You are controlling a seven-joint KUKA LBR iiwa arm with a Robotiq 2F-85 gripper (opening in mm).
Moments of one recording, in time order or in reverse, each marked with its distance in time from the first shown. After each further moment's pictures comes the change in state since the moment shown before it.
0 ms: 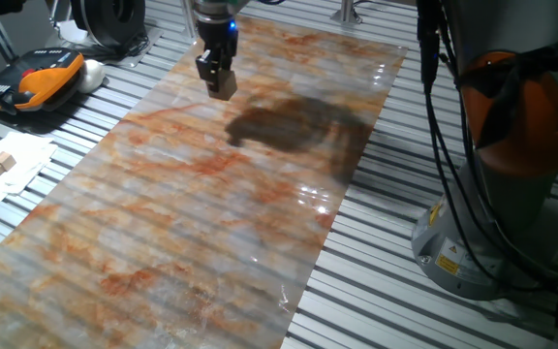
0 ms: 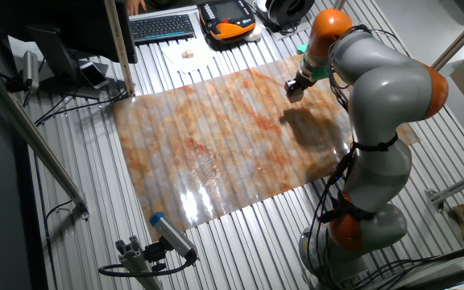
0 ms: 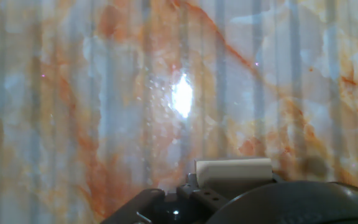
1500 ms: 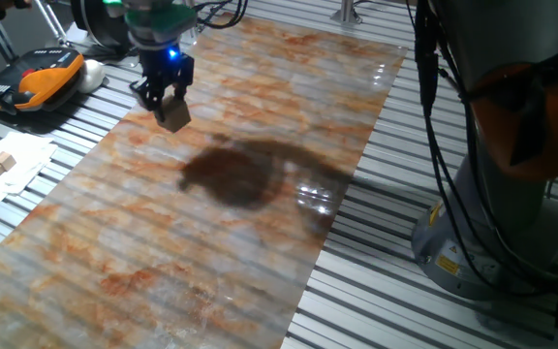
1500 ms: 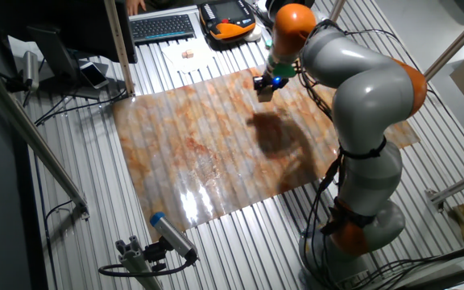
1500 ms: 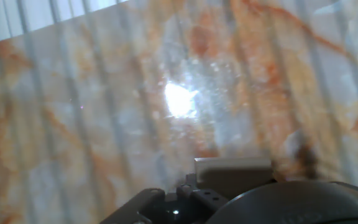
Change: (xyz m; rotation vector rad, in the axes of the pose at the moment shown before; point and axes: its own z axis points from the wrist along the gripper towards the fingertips) arm -0.016 0.147 -0.022 -0.007 0.006 0.229
